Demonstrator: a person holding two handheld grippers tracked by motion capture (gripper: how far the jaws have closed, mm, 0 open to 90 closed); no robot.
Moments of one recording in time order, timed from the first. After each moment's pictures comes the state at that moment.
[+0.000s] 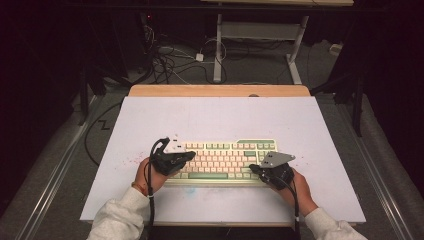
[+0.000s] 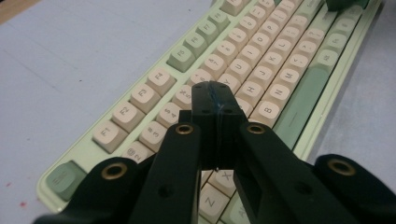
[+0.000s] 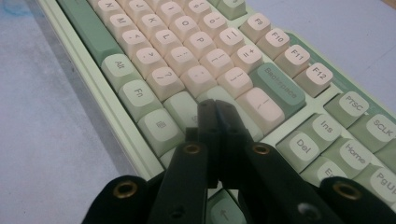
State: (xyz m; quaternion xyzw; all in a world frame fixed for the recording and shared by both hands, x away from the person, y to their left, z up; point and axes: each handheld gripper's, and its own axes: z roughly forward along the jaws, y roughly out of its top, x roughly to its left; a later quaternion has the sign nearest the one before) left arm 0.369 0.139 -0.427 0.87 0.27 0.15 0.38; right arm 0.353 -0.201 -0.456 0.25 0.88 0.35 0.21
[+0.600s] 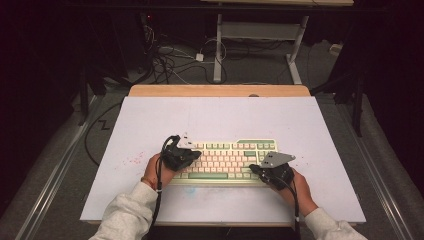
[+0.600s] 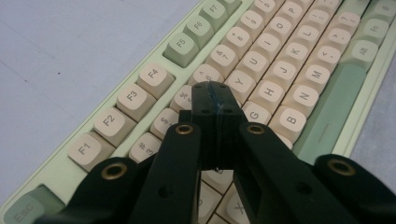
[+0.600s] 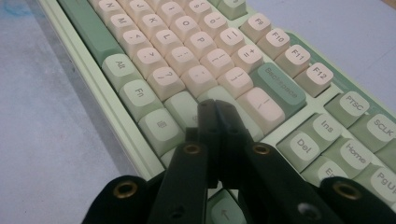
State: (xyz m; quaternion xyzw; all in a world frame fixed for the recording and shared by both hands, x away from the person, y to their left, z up) left arm 0.391 0.120 -0.441 0.89 0.28 0.13 0.34; right arm 0.353 -0.201 -0.456 0.25 0.88 0.35 0.21
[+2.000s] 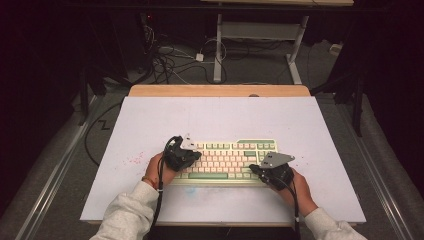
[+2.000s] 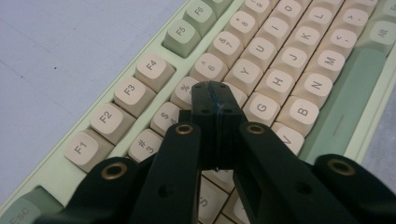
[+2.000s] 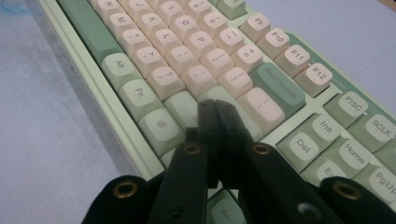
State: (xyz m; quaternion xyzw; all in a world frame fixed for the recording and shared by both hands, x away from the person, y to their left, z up) left arm 0.393 0.116 -0.446 0.90 0.27 0.14 0.32; right arm 0.352 -0.200 -0.456 0.24 0.88 0.35 0.21
